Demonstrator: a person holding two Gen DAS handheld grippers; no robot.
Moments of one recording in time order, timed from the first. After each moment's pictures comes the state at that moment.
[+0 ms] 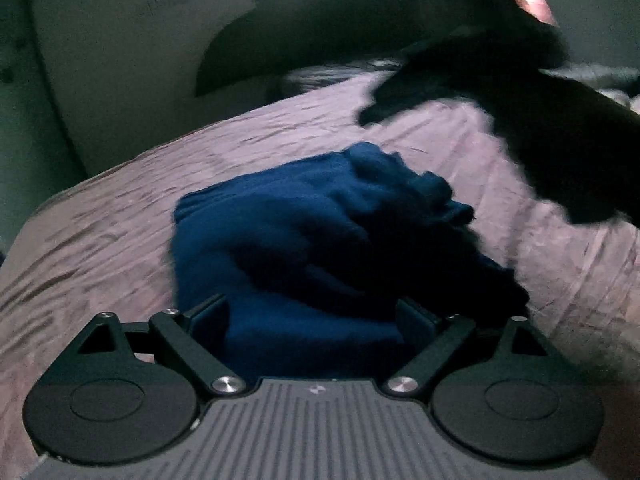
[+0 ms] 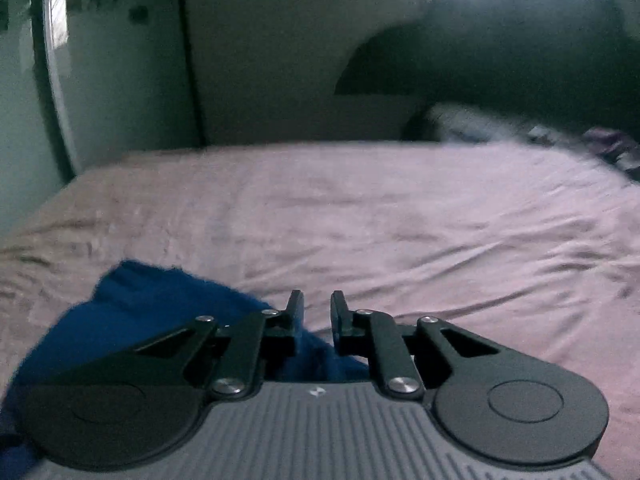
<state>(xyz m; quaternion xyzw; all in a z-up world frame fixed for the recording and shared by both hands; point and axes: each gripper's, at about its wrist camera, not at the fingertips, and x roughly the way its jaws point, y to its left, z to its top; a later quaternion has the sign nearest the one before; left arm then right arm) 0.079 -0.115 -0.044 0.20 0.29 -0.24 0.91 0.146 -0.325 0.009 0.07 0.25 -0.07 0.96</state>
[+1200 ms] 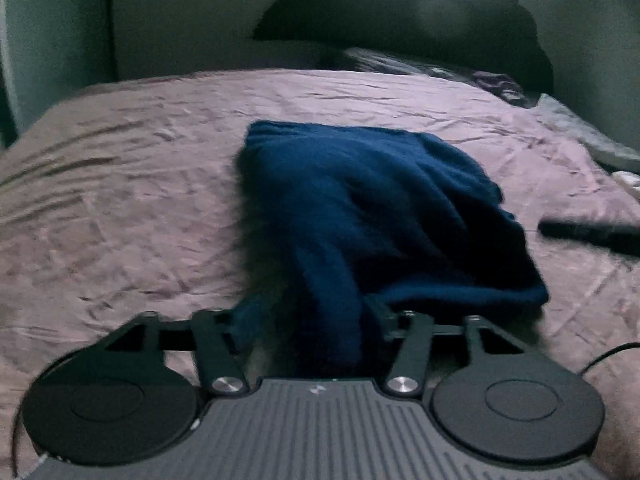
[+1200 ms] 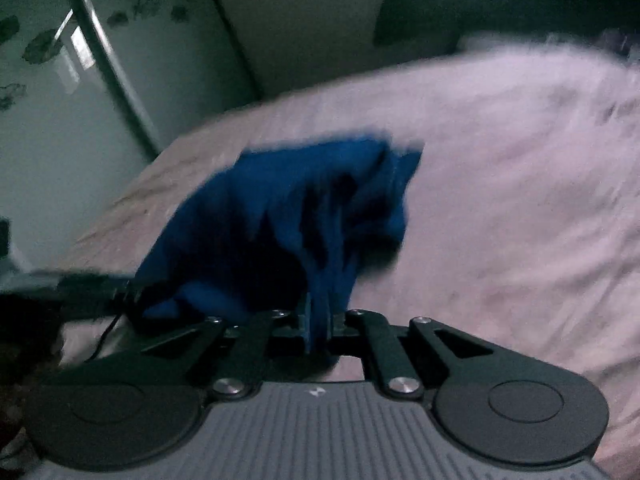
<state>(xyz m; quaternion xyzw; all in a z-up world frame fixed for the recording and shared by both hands) 0.086 -0.045 -0.044 0.07 0.36 -0.20 0.91 0.001 -0.288 -0.017 0.15 0.27 0.00 0.95</state>
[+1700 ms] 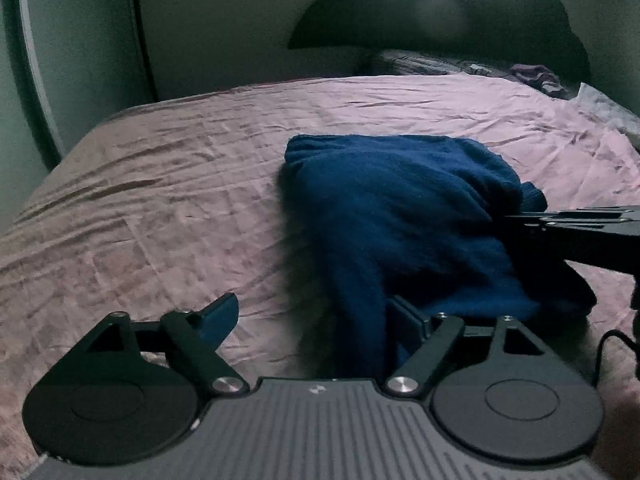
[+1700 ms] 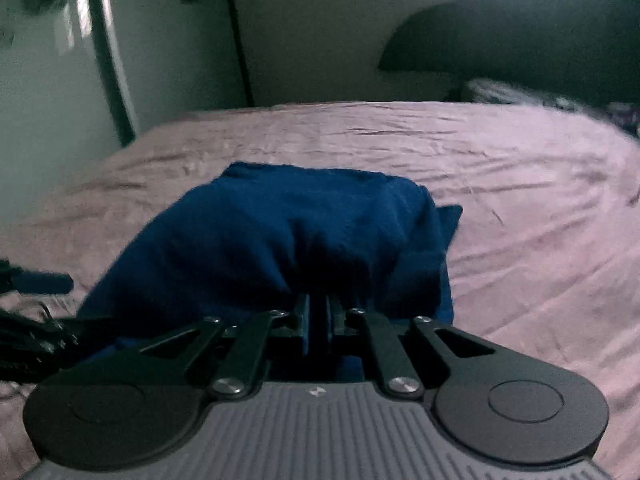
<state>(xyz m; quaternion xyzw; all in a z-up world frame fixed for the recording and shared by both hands) 0.091 -0.058 -0.037 0.11 0.35 -0.13 0.92 0.072 -0.261 -0.040 0.09 0.29 -0.02 0.95</state>
